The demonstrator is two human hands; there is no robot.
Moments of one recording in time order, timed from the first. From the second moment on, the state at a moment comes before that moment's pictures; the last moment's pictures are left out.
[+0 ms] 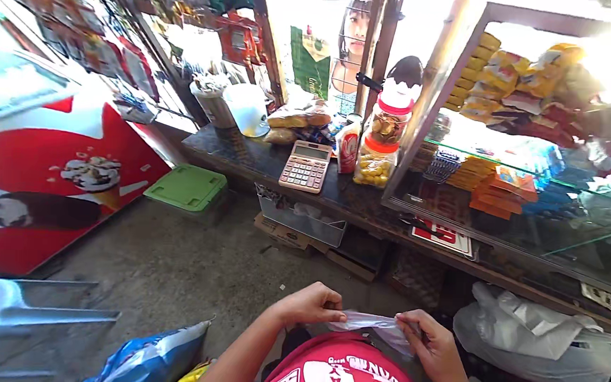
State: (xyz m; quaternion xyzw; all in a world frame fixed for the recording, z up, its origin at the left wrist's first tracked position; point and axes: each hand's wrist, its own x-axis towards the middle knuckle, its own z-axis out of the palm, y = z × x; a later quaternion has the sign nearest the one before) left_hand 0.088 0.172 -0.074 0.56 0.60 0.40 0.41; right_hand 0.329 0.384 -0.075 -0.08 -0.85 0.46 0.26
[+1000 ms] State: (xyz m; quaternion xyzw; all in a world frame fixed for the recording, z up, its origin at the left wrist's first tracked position) left_hand -0.121 -0.024 -0.041 -0.01 0.51 0.85 0.14; right_hand -0.101 0.291 0.006 0.08 -0.63 0.76 0.16
